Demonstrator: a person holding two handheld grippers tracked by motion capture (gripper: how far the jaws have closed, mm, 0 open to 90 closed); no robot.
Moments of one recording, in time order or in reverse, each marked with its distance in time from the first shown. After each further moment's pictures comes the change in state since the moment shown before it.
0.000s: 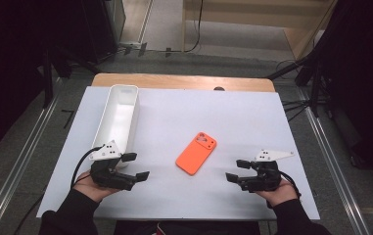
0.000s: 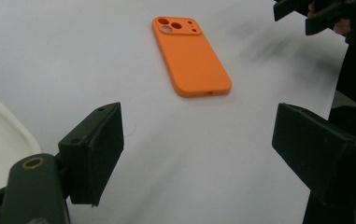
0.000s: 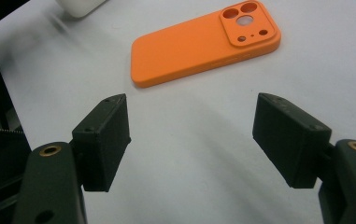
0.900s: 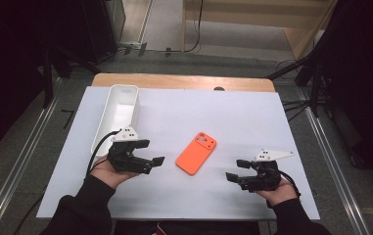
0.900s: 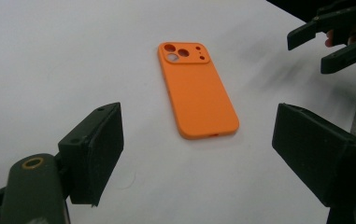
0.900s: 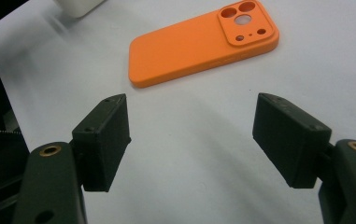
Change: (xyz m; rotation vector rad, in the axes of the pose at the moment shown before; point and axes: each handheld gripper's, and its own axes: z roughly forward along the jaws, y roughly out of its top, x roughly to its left) left arm -0.009 0.048 0.030 0.036 0.042 -0.005; right arm -0.002 0.000 0.001 0.001 0.002 0.004
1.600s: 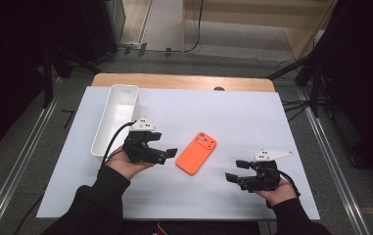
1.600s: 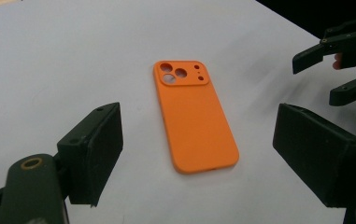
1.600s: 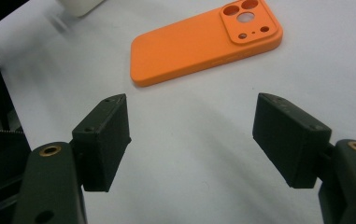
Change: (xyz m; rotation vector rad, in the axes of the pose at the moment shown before) left arm -0.006 0.028 0.030 0.021 0.009 -0.017; right arm 0.000 0.000 0.001 0.003 0.003 0.010
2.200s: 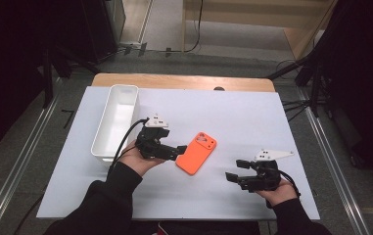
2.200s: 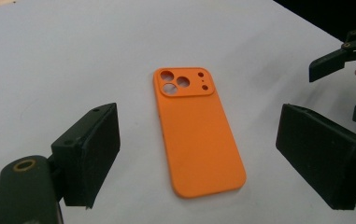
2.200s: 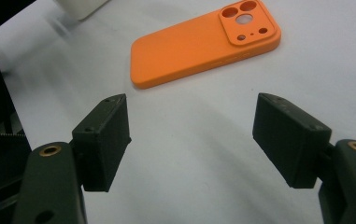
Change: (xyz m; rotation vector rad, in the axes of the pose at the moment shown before) left arm -0.007 0.014 0.027 0.024 0.039 0.004; right arm 0.000 0.000 -0.001 -0.007 0.004 0.007
